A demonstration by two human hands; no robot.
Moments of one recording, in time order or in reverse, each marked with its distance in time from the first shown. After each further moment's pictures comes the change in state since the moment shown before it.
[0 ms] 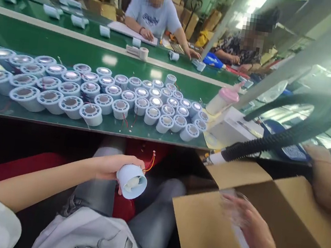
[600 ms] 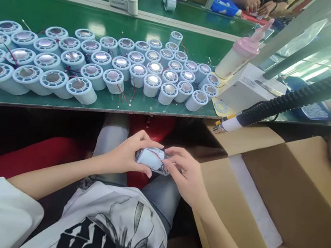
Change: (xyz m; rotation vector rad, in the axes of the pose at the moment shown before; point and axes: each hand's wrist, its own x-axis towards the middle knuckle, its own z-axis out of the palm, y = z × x) left_hand 0.013 -0.033 0.009 0.963 0.246 0.601; right_hand 0.006 -0.106 0.116 0.279 -0.236 -0.107
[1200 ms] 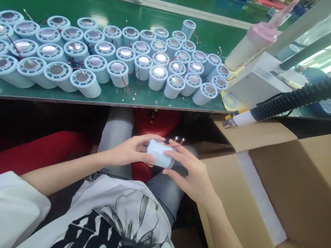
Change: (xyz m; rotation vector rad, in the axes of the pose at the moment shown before) left_hand -0.008 -0.004 0.010 -0.865 -0.135 -0.237; right_hand -0.009 0.016 -0.004 -0.037 -0.088 -0.195
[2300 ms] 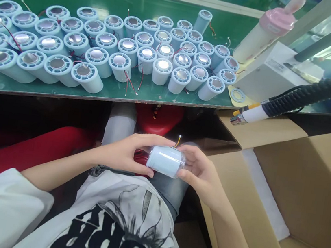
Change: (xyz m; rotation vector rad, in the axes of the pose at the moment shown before) left_hand -0.015 0.026 -0.003 0.565 -0.156 0.335; right_hand -0.005 -0.016 -0.003 0.679 -0.084 0.419
